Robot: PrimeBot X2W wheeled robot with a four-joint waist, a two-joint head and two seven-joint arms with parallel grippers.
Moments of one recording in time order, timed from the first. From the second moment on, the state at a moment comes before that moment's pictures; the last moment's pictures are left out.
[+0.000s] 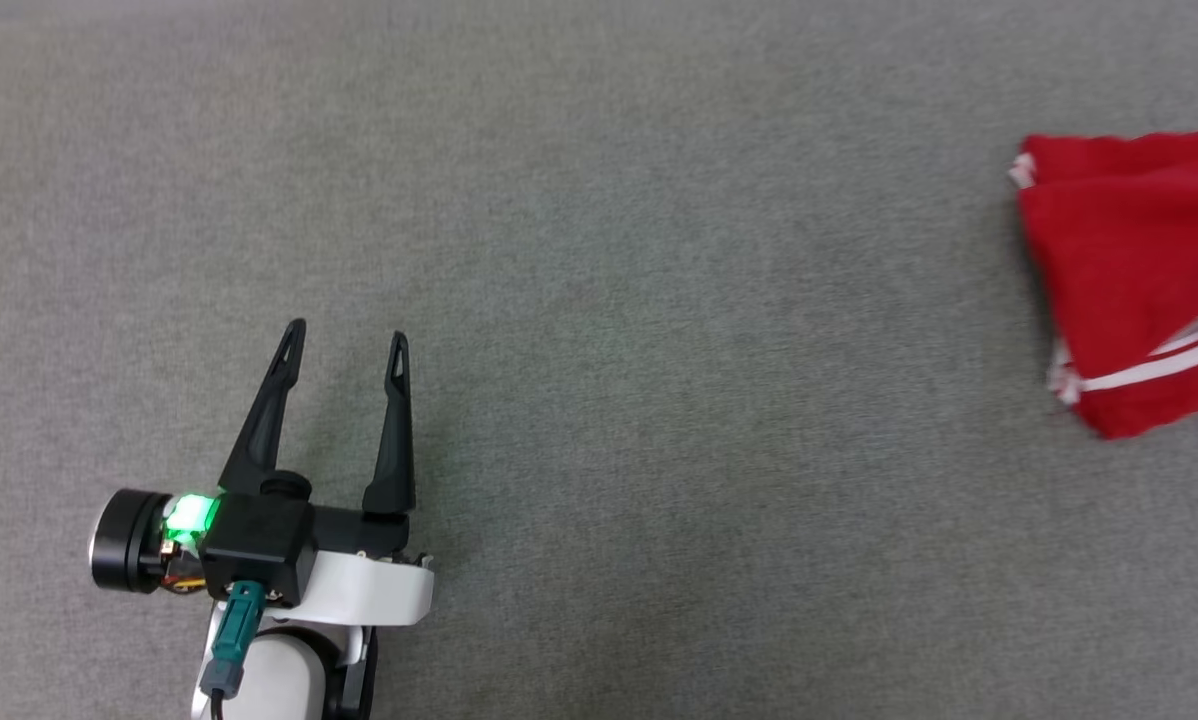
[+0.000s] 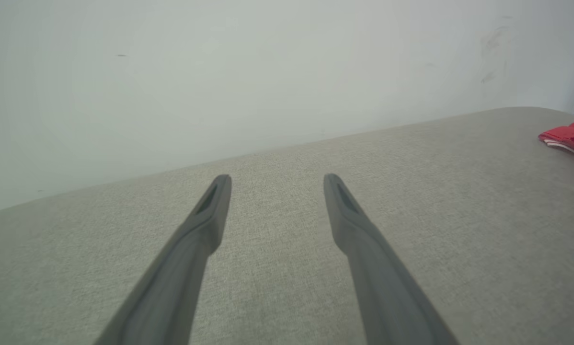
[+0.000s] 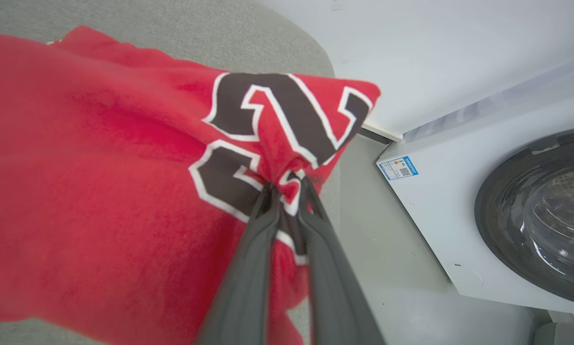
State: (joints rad) left arm -0.12 0.14 -0.13 -0.10 0.01 0.06 -0.26; right arm -0.60 -0.84 0.26 0.45 0.38 0.13 0.23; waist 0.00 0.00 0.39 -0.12
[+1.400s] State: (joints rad) left arm -0.01 0.13 -0.13 -0.09 -0.03 0.11 -0.26; right arm -0.49 -0.45 -0.25 0.19 0.08 0.13 -0.12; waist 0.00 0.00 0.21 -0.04
